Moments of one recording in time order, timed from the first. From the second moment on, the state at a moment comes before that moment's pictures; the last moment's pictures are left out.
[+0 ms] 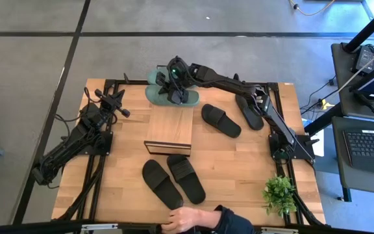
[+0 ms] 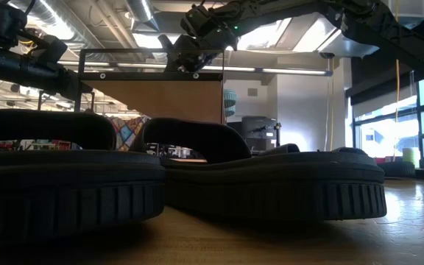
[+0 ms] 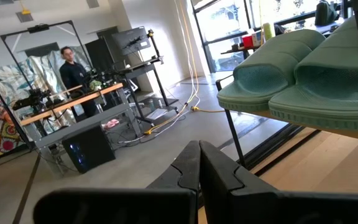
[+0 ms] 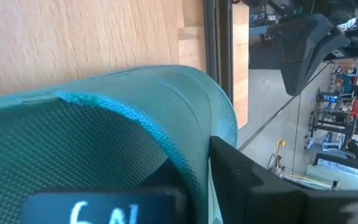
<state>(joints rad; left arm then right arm) 0.84 0.01 0.02 0.01 -0.23 0.30 -0.38 2.34 2.32 -0.69 -0.30 -1.73</state>
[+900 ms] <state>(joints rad) 0.84 0.01 0.02 0.01 -0.23 0.30 -0.38 2.34 2.32 -0.69 -0.32 -1.75</state>
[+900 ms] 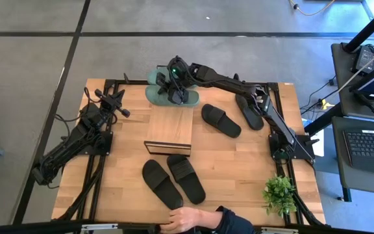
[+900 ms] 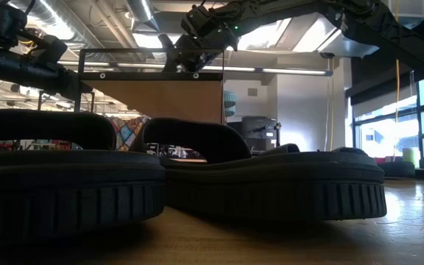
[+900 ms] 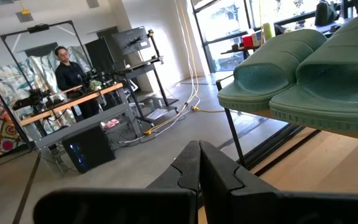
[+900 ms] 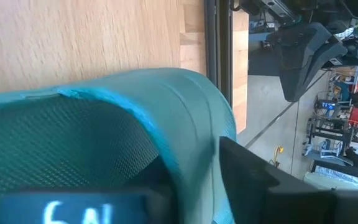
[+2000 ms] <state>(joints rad) 0.84 0.01 0.02 0.01 -0.23 0.30 -0.38 2.34 2.32 -0.71 -0.18 -1.65</state>
